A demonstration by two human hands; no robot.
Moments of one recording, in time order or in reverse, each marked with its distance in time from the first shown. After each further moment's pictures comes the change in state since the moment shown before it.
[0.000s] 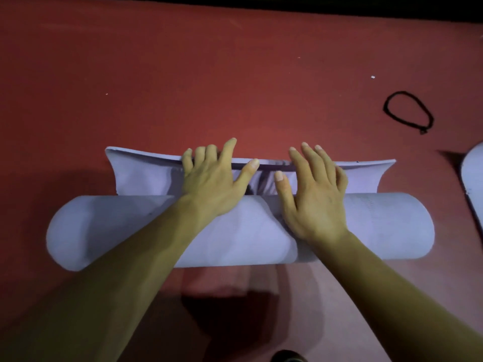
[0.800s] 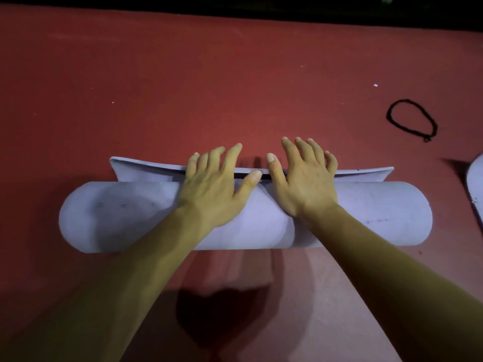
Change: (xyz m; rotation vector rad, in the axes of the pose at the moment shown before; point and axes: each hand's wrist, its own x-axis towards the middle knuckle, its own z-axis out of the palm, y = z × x) left_hand -0.006 -0.007 -0.008 -0.021 -0.005 0.077; right_hand 0.054 -0.005 0.016 -0.077 -0.178 0.056
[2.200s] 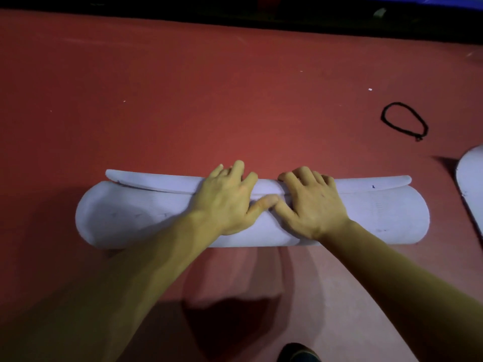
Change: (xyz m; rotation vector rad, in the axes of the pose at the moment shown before) left_hand -0.042 0.007 -0.007 0.214 -0.013 0.310; right_hand -0.062 0.011 -0.005 -0.129 -0.064 -0.264
